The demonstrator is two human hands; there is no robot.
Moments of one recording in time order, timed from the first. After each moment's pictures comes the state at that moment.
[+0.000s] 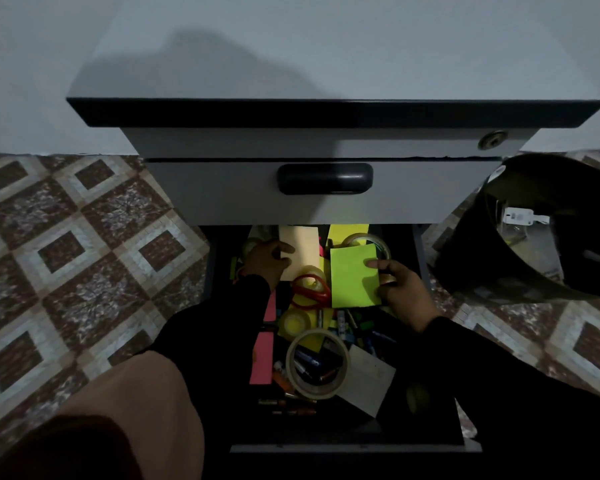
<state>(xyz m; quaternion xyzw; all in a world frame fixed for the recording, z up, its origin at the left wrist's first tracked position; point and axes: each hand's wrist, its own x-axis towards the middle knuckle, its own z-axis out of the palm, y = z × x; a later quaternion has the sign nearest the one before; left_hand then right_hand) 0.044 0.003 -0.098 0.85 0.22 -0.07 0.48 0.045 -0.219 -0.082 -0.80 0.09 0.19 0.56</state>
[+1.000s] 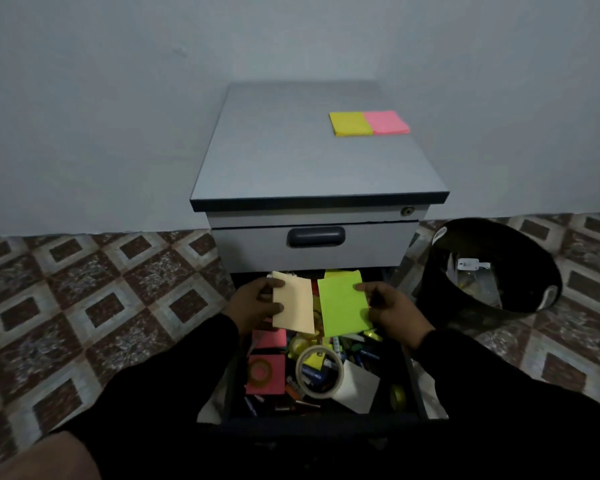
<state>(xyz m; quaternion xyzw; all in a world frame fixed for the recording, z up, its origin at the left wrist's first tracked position) -0.065 0.018 0.060 0.72 0.16 -0.14 0.66 -0.027 -0.227 0.049 -0.79 -0.03 0.19 0.58</state>
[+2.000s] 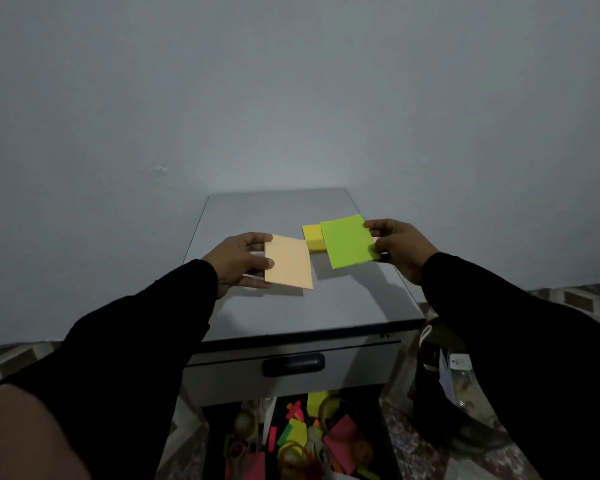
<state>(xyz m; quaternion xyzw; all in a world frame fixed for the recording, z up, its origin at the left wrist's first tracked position) 0.108 0.020 0.256 0.74 0.06 -0.08 0.66 0.180 -0.236 0.243 -0.72 -0.02 0.07 0.69</state>
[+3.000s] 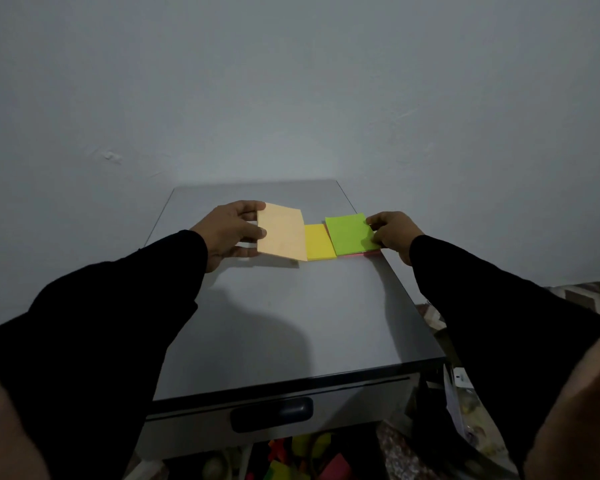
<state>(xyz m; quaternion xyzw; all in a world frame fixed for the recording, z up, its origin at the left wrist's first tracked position) 0.220 0.010 0.246 0.75 0.05 -0.04 0.65 0.319 -0.248 0.195 -0.88 0.04 0.00 0.48</state>
